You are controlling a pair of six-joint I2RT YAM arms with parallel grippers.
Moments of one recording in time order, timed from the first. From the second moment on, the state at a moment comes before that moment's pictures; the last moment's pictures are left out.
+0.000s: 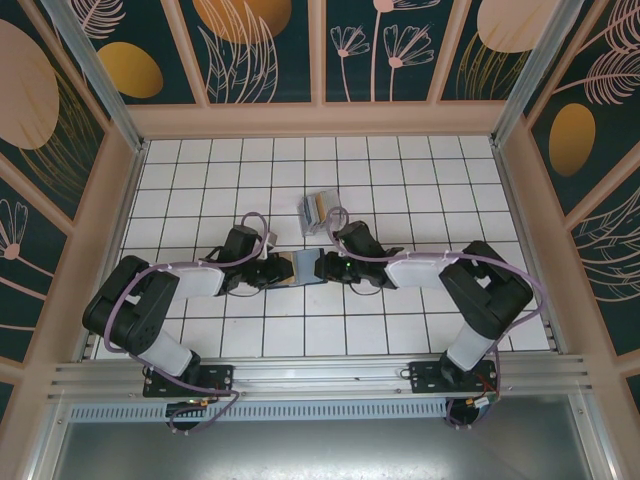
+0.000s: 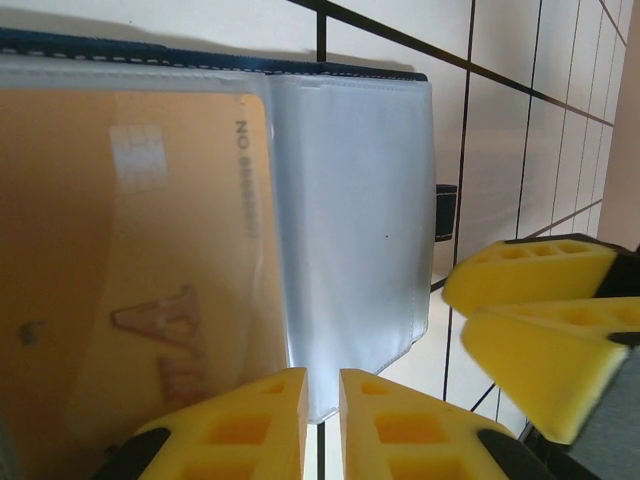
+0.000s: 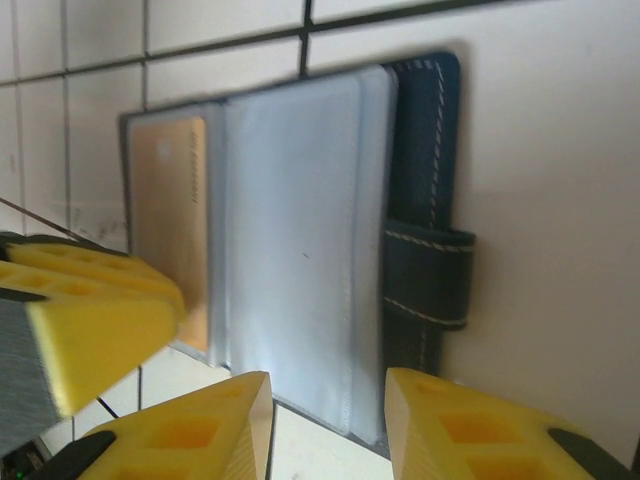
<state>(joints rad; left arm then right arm) -0.47 1.57 0.54 0.19 0.58 -0.82 0.76 1.67 0.75 0.07 -0.32 0.81</state>
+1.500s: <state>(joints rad) -0.47 1.58 0.52 0.20 0.58 -0.83 0.81 1.76 0.89 -0.04 -0.26 0.75</state>
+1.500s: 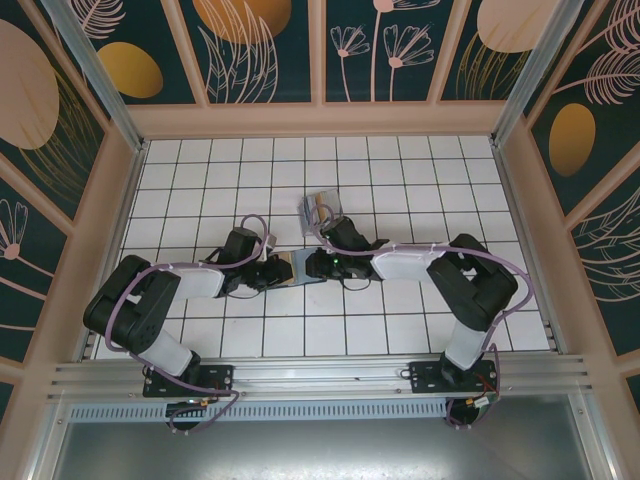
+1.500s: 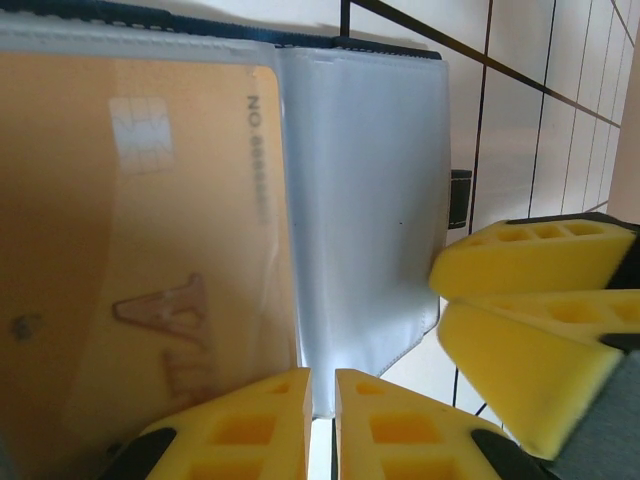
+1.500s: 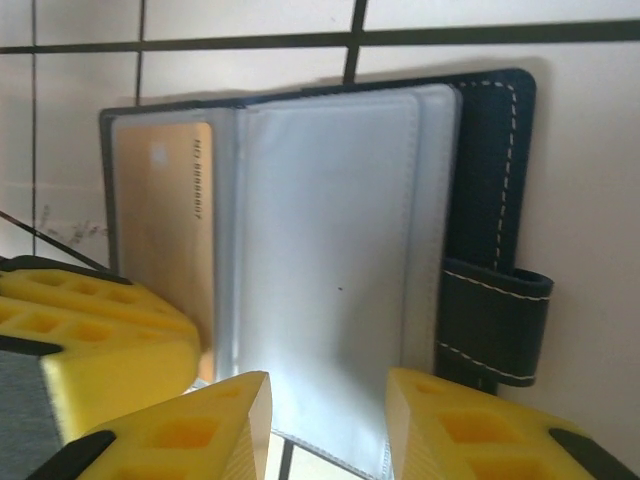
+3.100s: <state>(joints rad) -0.47 1.57 0.51 0.22 0.57 -0.89 0.78 1.81 0.77 0.43 -0.56 0.96</state>
